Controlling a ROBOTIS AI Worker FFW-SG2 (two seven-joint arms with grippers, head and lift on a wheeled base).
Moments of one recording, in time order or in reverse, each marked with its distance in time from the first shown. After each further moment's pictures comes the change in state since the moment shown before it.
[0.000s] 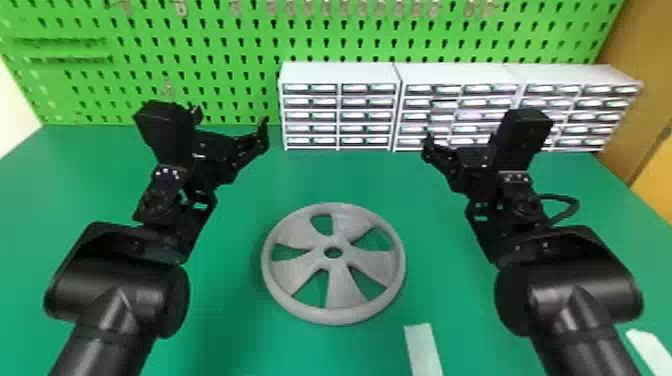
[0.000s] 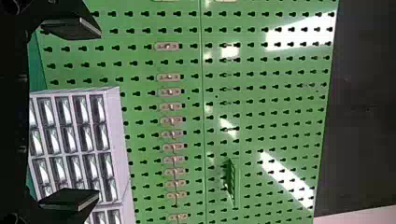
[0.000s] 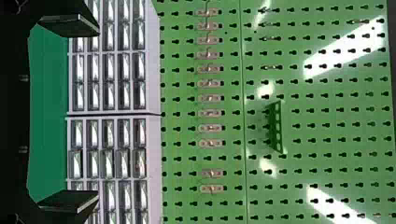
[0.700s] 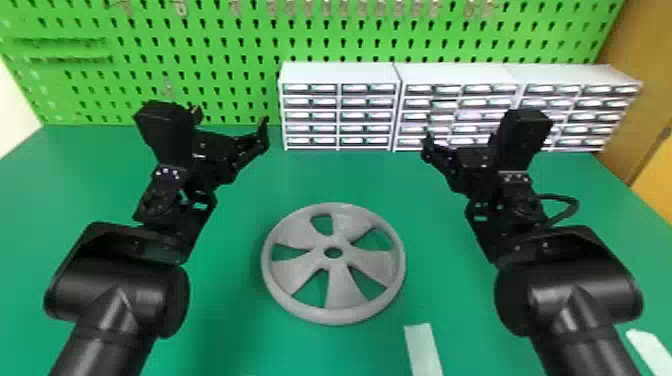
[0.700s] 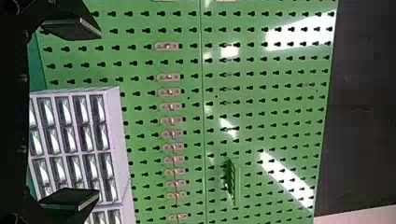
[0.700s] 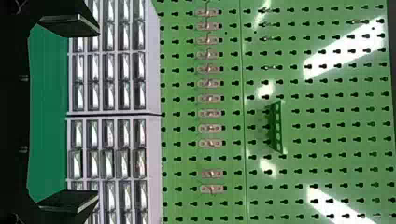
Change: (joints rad) left arm 0.000 0.000 0.000 0.000 -0.003 0.000 0.000; right arm 0.000 0.000 0.002 0.000 0.000 0.000 0.000
